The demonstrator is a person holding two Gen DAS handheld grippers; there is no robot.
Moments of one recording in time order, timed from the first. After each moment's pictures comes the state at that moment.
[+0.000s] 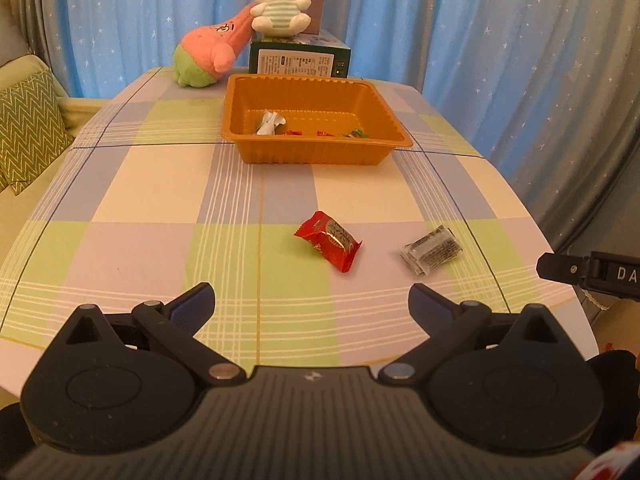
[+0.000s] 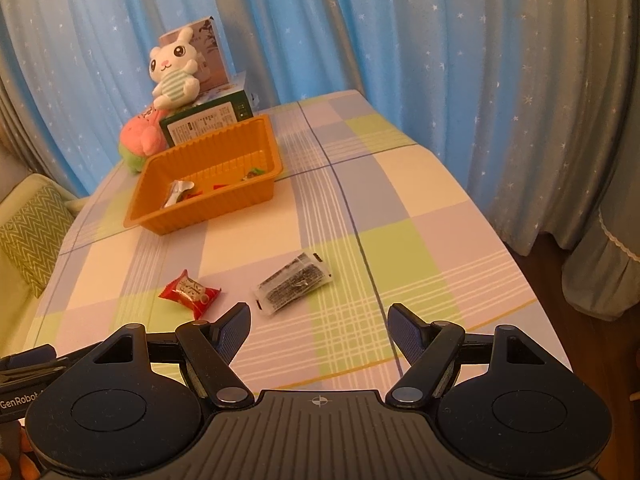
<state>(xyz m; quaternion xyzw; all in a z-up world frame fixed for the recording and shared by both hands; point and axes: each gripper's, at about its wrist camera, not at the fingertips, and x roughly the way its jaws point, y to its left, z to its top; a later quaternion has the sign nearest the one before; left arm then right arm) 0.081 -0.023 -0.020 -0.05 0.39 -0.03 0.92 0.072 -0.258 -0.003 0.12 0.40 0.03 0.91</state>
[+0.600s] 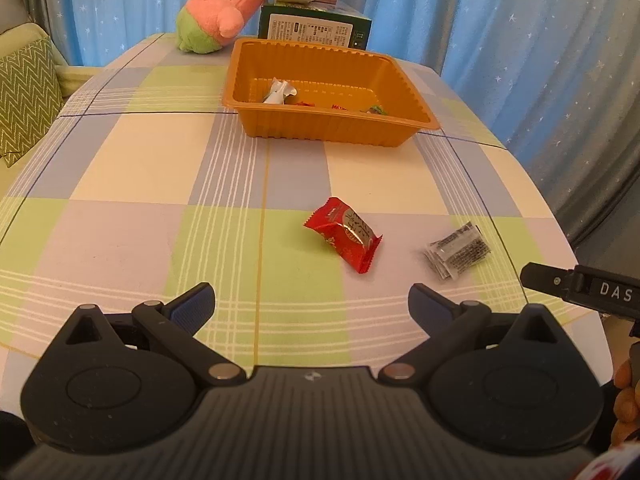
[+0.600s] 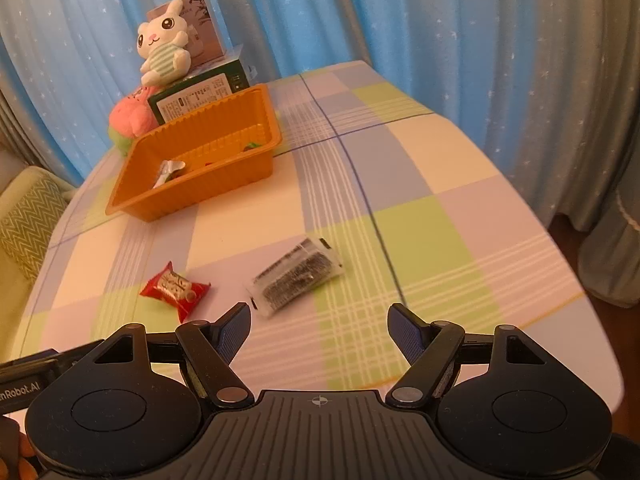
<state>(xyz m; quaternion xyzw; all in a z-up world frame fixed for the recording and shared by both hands) 0.127 -0.016 -0.056 -0.08 0.43 -0.03 0.90 0.121 -0.253 -0.055 0.14 0.42 0.04 0.90</state>
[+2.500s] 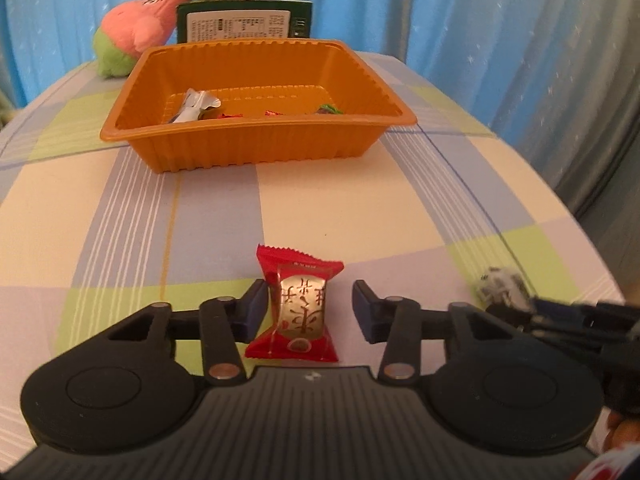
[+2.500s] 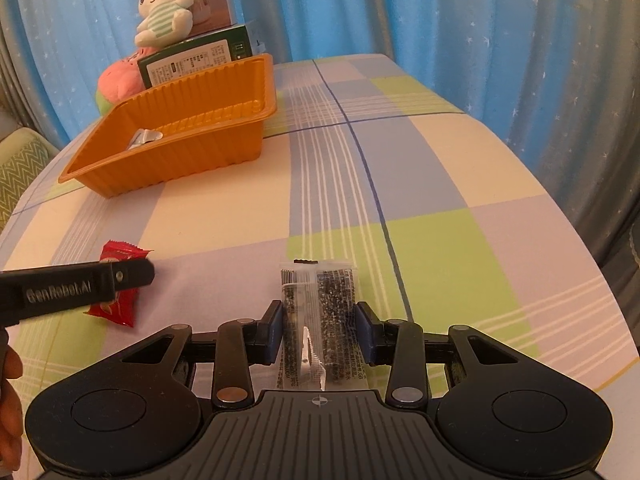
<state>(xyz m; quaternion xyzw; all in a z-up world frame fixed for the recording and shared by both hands) 0.218 -0.069 -0.108 -0.02 0.40 -0.08 0.91 0.173 -0.244 -0.119 0.07 0.41 0.05 0.91</state>
